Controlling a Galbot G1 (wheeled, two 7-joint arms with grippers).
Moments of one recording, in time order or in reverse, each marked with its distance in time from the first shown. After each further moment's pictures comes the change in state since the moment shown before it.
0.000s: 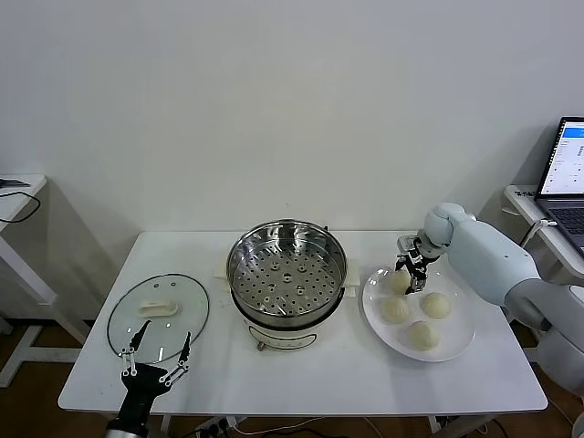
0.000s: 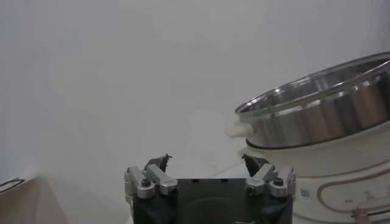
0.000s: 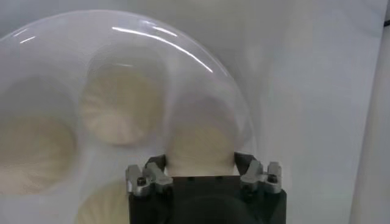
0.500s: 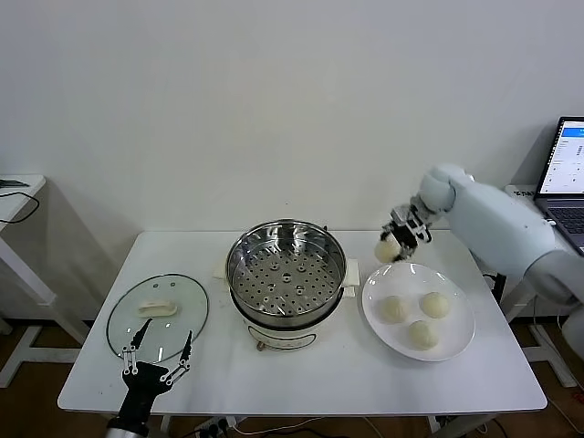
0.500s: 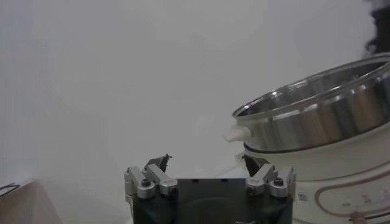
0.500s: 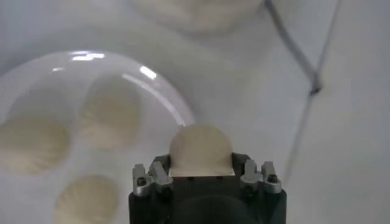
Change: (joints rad) left arm 0.004 0.013 0.006 -0.010 -0.001 0.004 -0.003; right arm 0.244 -0.012 -0.101 0.263 0.069 0.214 -0.056
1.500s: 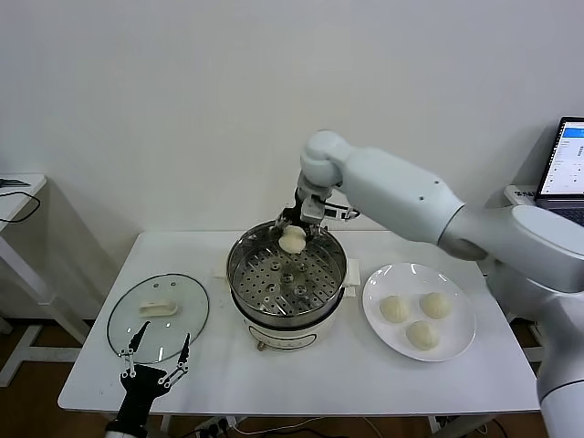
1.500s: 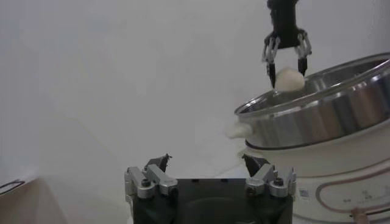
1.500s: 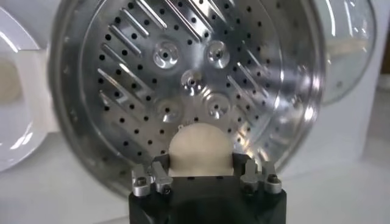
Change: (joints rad) left arm 0.006 -0.006 -0.006 0.011 0.001 -0.015 -0.007; right arm 0.021 0.338 -0.080 0.028 -0.286 0.404 0.064
